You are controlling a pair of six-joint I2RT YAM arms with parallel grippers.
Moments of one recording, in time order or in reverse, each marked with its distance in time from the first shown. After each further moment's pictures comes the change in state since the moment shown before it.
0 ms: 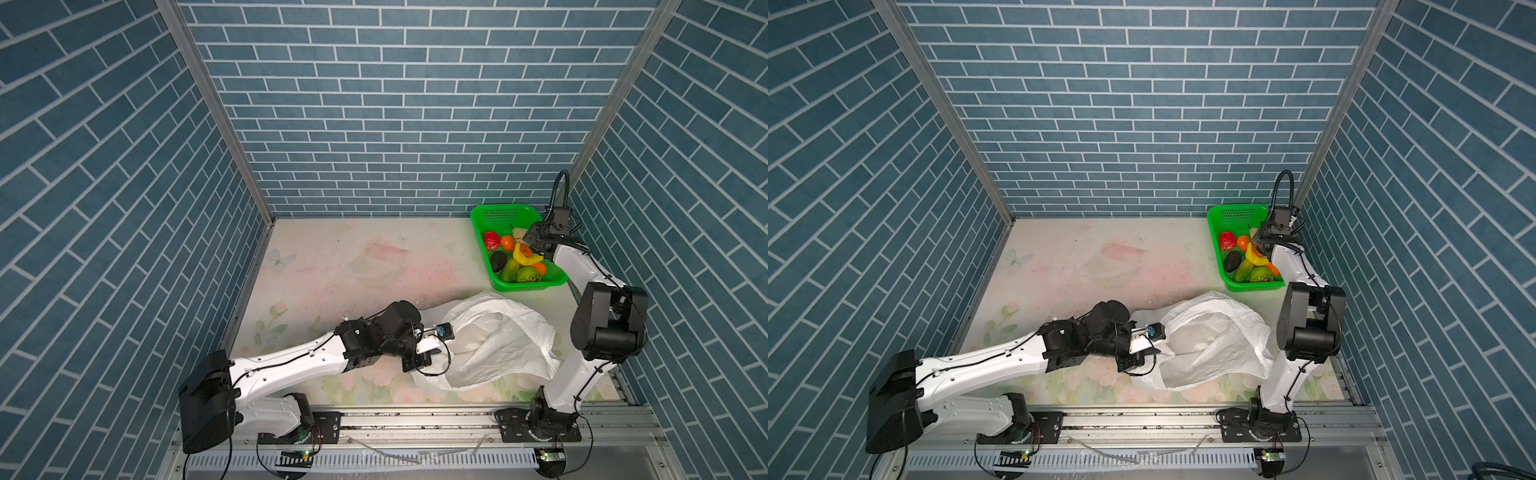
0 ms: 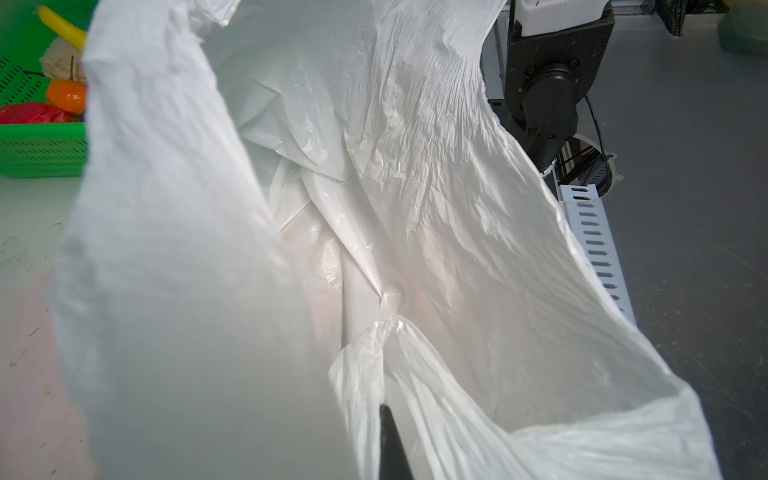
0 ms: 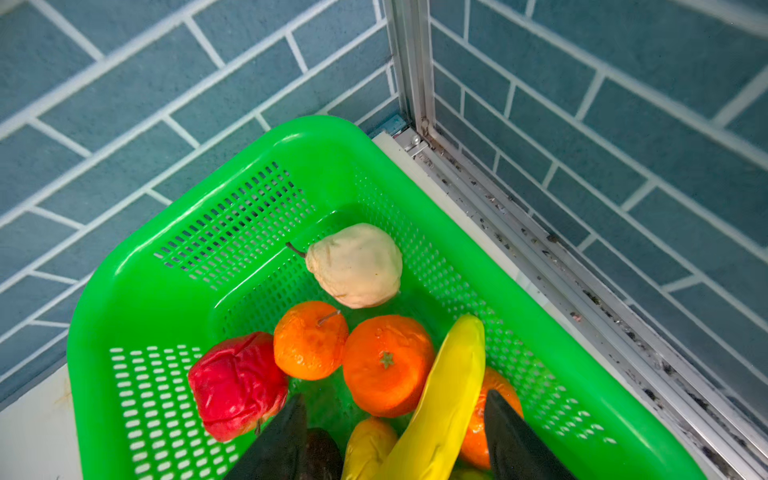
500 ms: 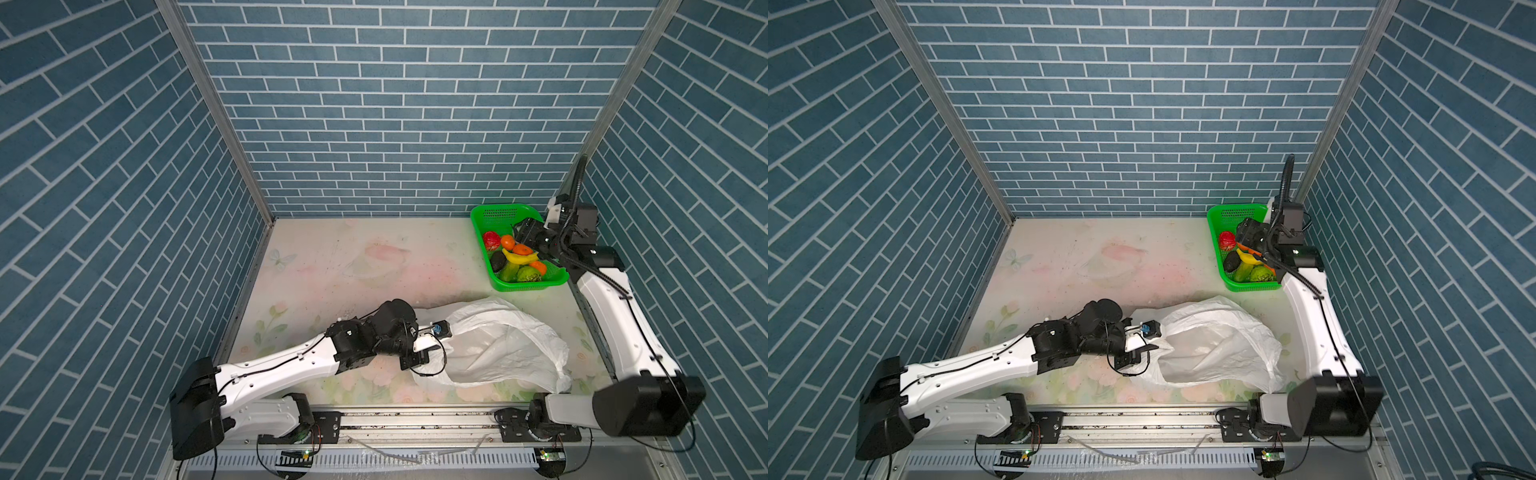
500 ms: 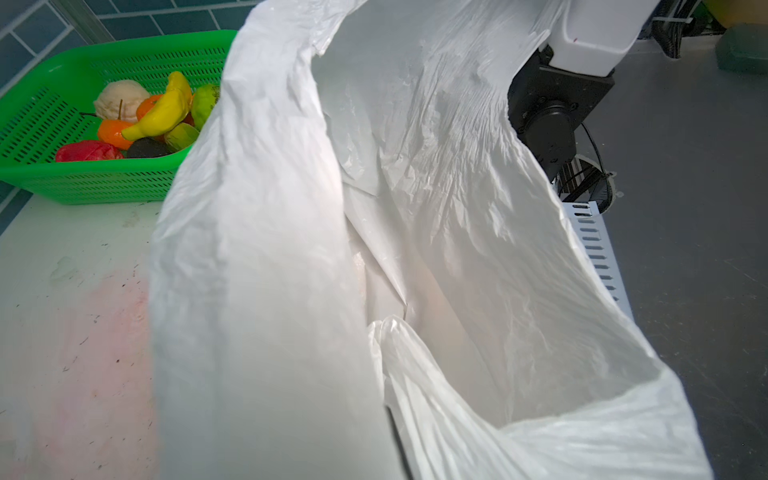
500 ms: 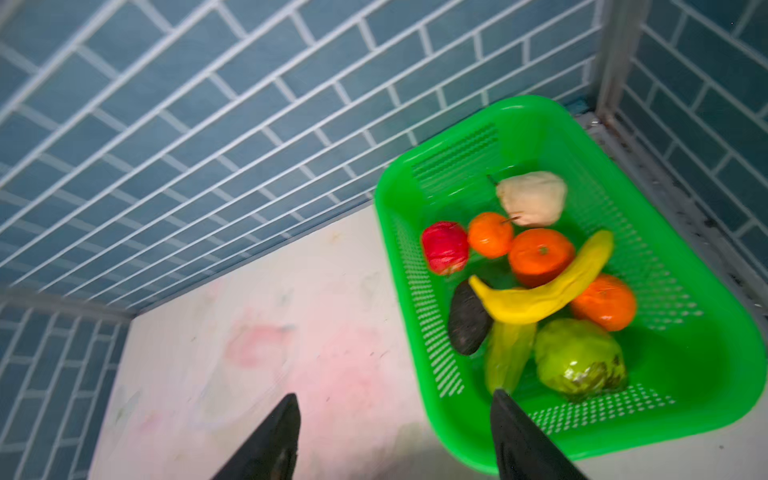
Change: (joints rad) left arm 0.000 -0.078 -0.004 -0.011 -0.033 0.002; right arm 0.155 -0.557 -0.062 -0.340 -0.357 -0.017
